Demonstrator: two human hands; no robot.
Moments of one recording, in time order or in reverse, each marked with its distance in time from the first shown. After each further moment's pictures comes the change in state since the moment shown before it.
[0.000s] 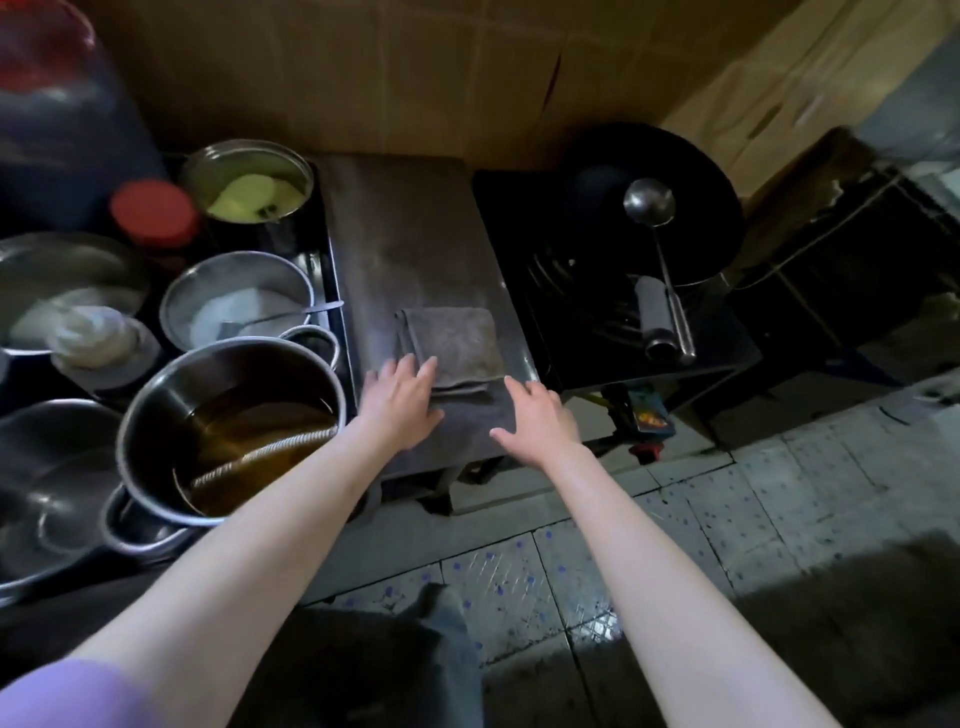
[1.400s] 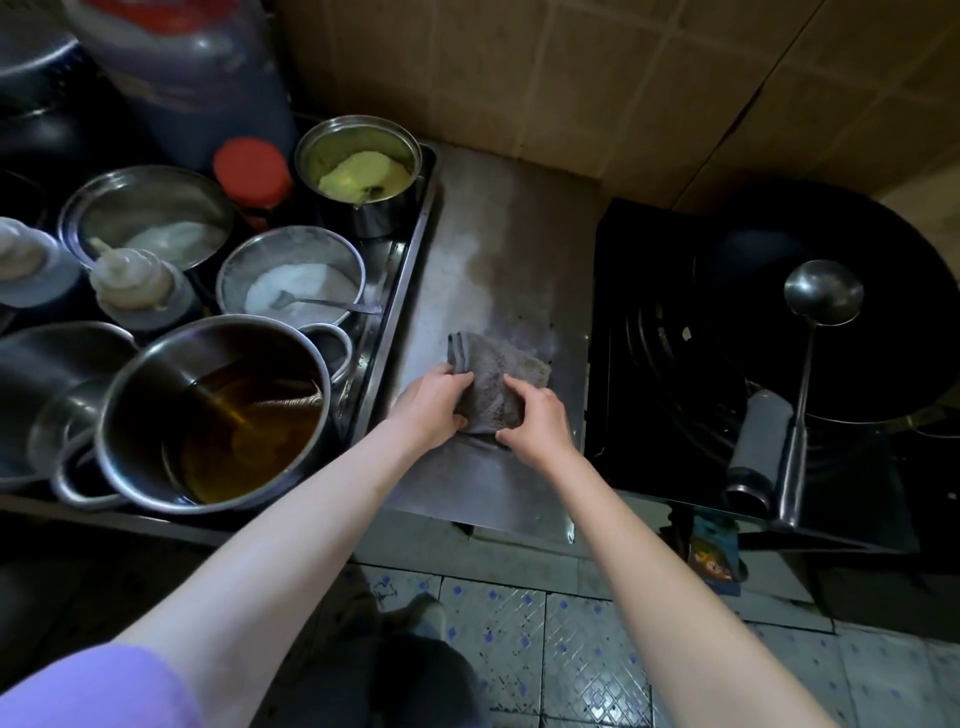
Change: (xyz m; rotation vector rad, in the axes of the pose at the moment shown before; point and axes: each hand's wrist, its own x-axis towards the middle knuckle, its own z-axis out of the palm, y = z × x) left_hand 0.058 0.010 0.009 -0.341 -0.029 -0.333; right_hand 0.121 -0.006 -0.002 0.349 -0.121 -0.286
